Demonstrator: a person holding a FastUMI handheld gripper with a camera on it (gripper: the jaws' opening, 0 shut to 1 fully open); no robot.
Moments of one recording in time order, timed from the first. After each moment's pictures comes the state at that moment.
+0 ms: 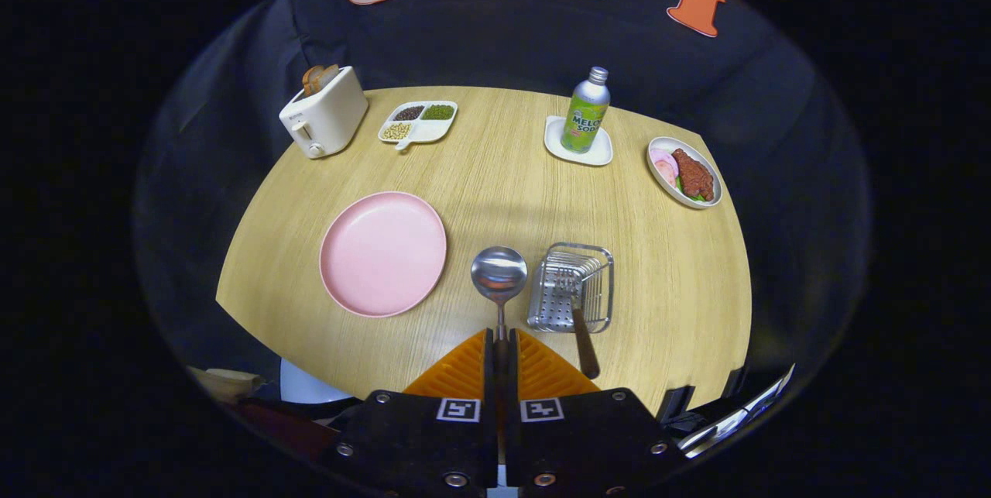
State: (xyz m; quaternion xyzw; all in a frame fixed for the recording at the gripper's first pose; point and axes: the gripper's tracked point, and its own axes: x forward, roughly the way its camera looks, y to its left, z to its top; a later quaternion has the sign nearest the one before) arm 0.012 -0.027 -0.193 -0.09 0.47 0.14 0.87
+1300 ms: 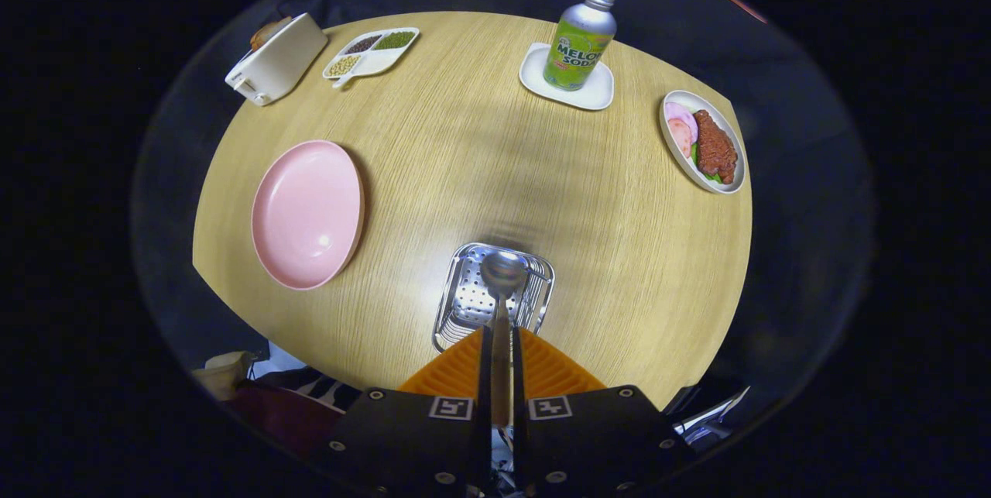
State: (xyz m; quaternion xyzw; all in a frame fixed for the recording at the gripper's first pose) arm 0.079 -0.074 -0.238 -0.14 0.60 0.15 0.78
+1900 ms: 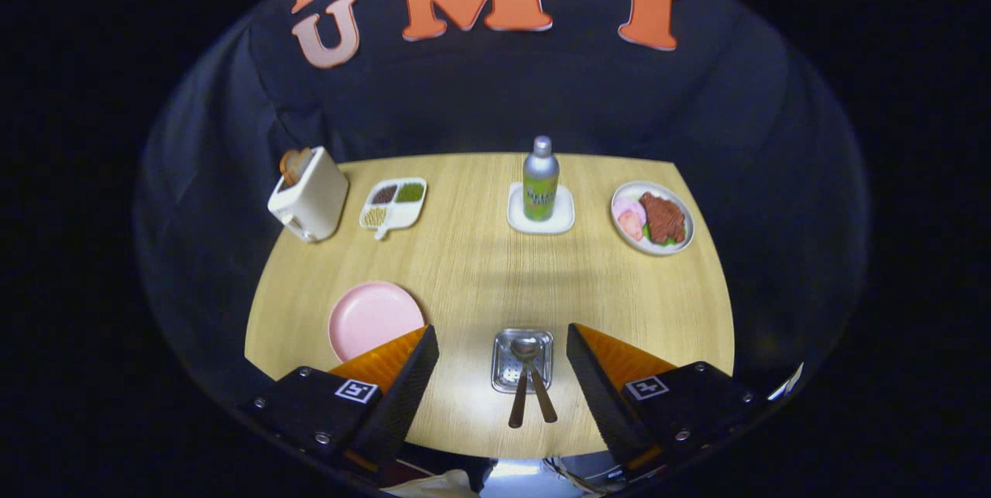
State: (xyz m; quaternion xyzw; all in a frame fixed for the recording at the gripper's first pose) arm 0.099 -0.053 -0.066 0.01 0.34 0.12 0.93
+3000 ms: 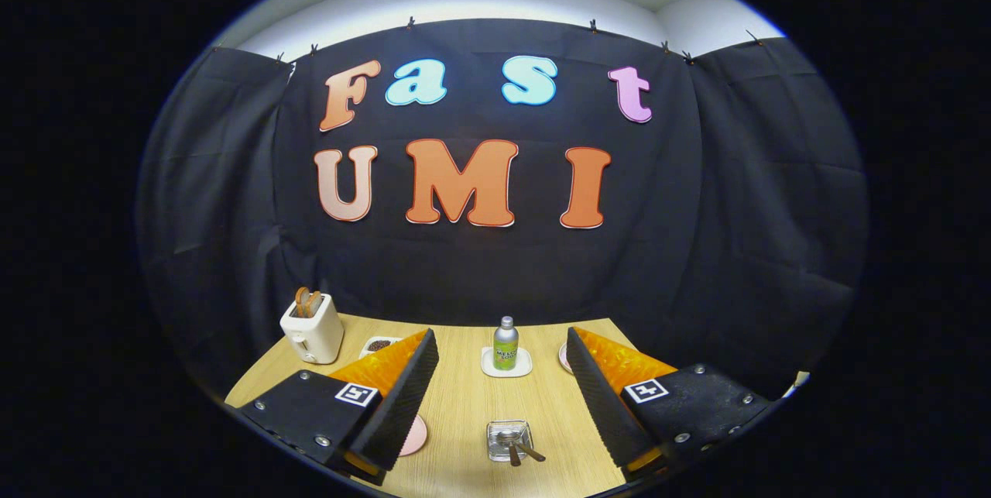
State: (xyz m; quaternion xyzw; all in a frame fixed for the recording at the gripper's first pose) arm 0.018 -0.076 0.061 0.02 0.03 0.03 1.00
